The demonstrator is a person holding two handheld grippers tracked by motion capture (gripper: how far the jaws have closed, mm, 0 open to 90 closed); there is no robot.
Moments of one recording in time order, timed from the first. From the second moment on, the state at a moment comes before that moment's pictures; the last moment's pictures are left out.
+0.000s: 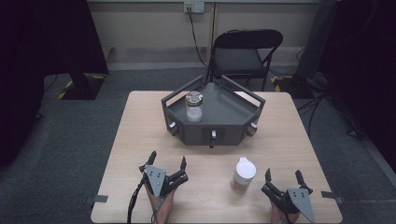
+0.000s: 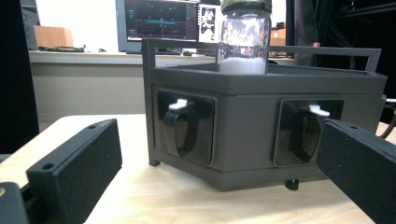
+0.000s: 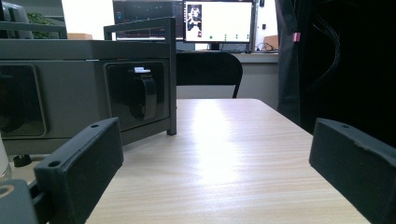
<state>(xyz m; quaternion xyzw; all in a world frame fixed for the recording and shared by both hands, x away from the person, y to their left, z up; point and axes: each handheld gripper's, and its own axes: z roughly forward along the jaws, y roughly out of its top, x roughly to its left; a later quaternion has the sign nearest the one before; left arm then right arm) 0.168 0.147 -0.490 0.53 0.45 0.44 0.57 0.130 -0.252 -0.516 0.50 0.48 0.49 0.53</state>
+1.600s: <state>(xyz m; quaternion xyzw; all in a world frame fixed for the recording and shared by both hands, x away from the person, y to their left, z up) 0.151 0.129 -0.520 0.52 0.46 0.47 0.54 0.130 -0.252 -0.516 0.50 0.48 0.49 0.53</state>
